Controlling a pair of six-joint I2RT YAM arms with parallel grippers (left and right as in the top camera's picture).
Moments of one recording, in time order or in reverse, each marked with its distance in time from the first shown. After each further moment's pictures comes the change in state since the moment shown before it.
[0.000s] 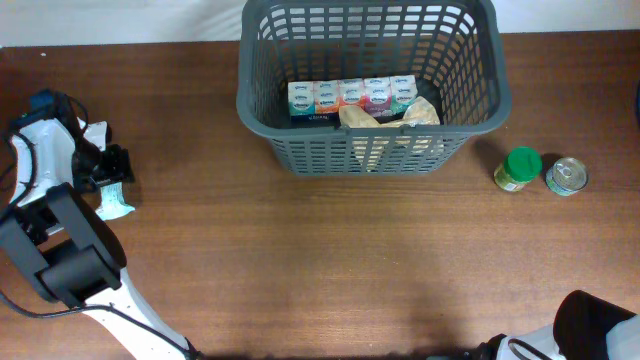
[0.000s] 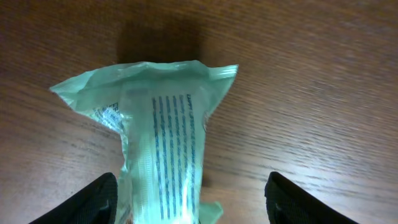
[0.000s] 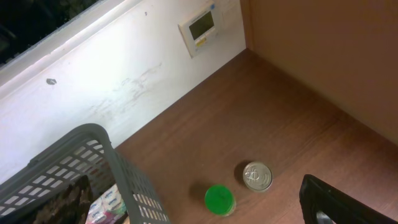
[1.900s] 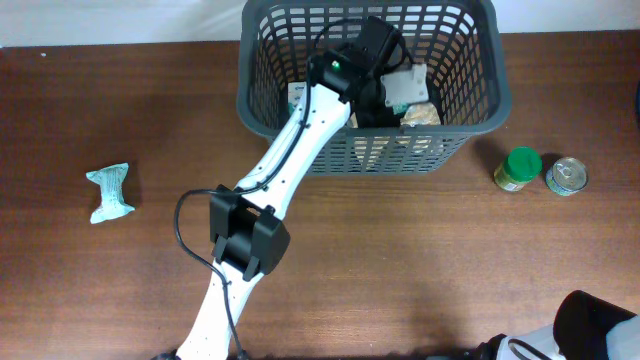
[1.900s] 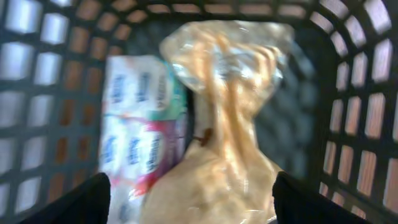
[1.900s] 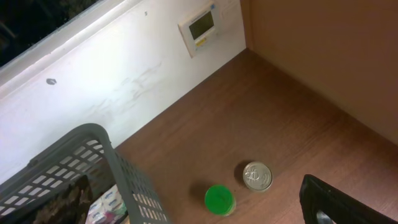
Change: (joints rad) left arm -1.066 0.267 0.820 -0.042 0.147 0.578; right arm 0.000 0.000 0.000 0.000 0.000 0.000
